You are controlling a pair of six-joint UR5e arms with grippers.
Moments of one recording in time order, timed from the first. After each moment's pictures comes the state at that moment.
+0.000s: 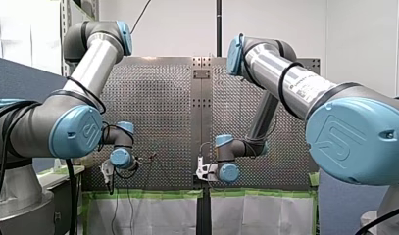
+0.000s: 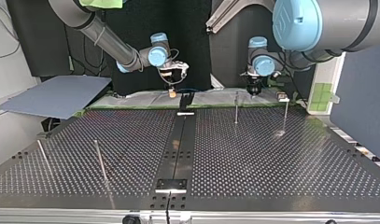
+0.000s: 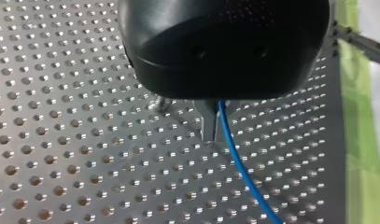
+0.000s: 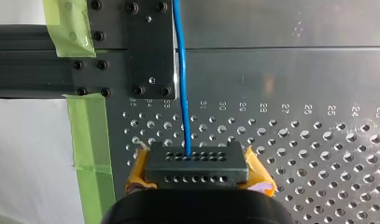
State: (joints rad) left arm 0.00 -2.31 -2.01 -2.26 -1.65 -1.88; right arm 2.24 -0.53 1.48 -0.71 1.67 1.64
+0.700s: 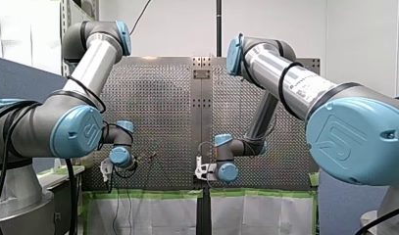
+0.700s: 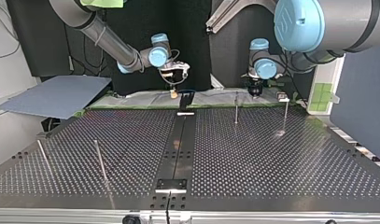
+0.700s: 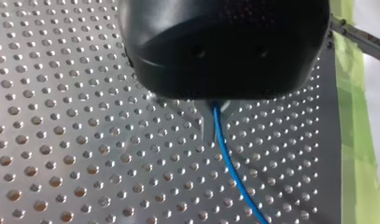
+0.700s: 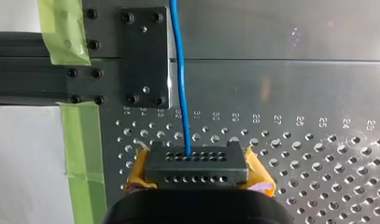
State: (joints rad) left arm 0.01 -2.31 -1.99 -2.31 -1.63 -1.84; right arm 2.24 -0.53 1.46 -0.71 1.66 1.63
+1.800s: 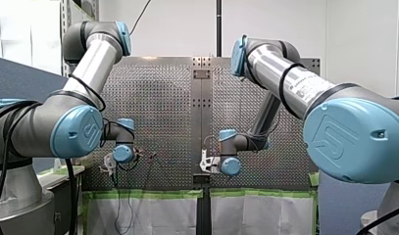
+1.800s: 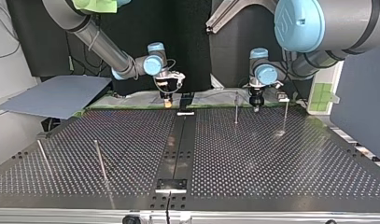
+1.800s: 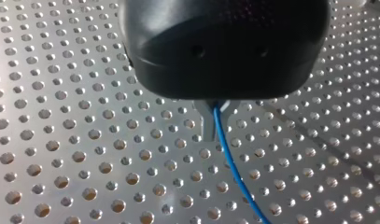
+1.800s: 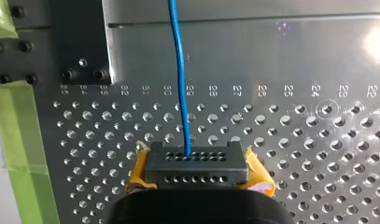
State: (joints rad) left arm 0.01 -2.31 -1.92 -2.23 -1.65 -1.91; right arm 2.19 -0.53 1.39 -0.70 1.66 1.64
